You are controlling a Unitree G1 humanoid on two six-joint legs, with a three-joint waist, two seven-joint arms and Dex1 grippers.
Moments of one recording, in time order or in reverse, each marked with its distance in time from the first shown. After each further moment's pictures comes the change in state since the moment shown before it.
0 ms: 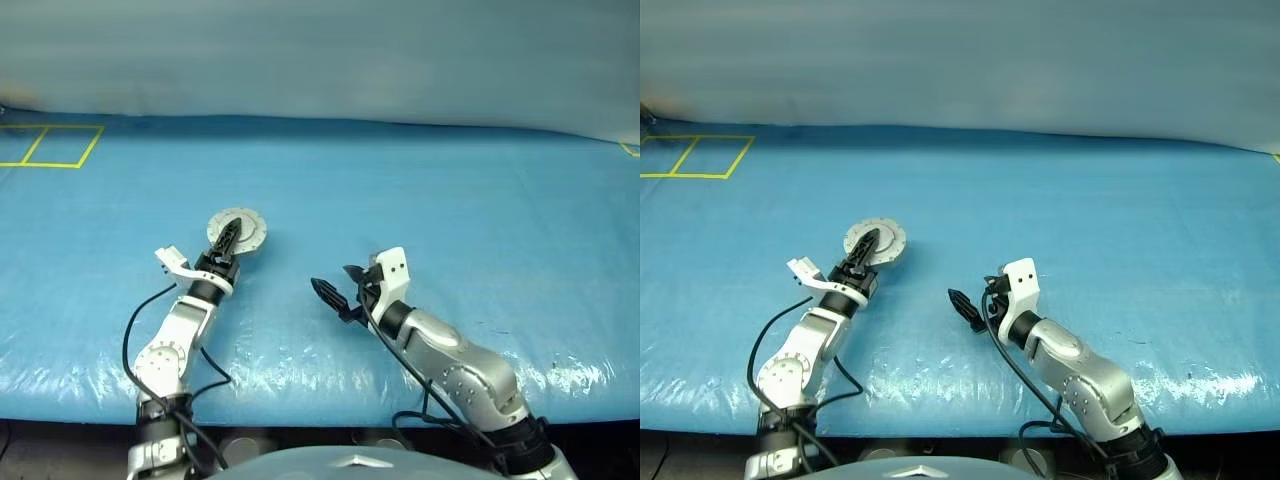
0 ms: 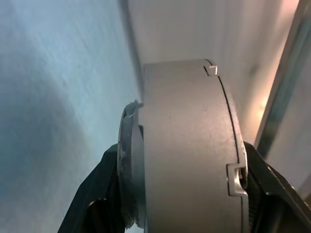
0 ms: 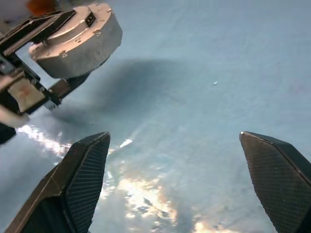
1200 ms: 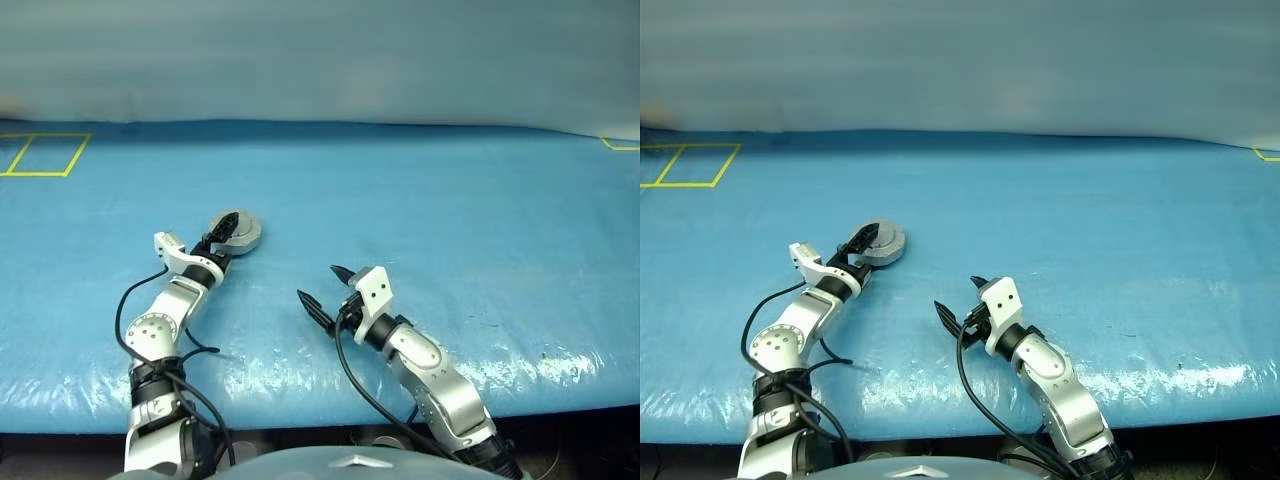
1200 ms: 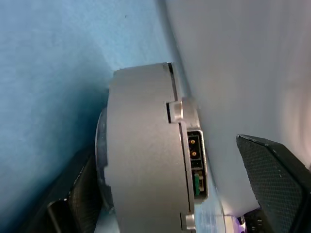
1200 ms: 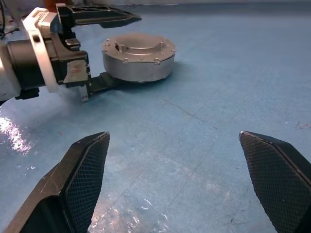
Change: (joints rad) left arm -0.071 0.000 0.179 0.050 0.211 0.235 0.053; right arm 0.060 0.162 0.030 0.129 -0.377 -0.263 0.241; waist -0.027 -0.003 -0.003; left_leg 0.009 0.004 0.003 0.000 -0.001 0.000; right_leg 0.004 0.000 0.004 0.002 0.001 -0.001
